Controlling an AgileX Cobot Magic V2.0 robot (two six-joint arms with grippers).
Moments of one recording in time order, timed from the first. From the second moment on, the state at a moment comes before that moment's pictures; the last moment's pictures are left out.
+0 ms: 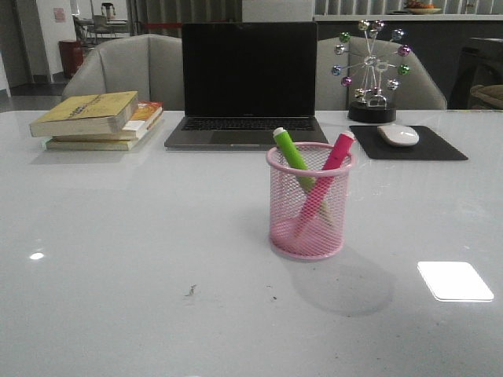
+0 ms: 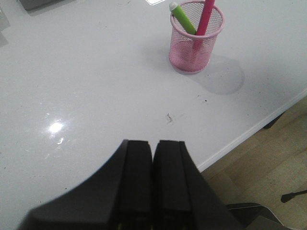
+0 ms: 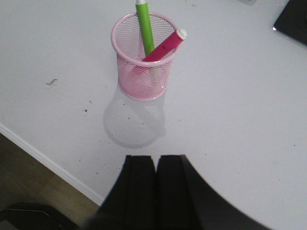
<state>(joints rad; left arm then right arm) -0.67 0.75 -0.84 0.06 0.85 -0.02 0.51 0.76 -0.66 -0.05 0.64 0.01</state>
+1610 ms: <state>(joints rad) -0.06 0.00 0.01 -0.02 0.04 -0.02 0.51 0.76 -0.66 -0.05 0.64 0.01</state>
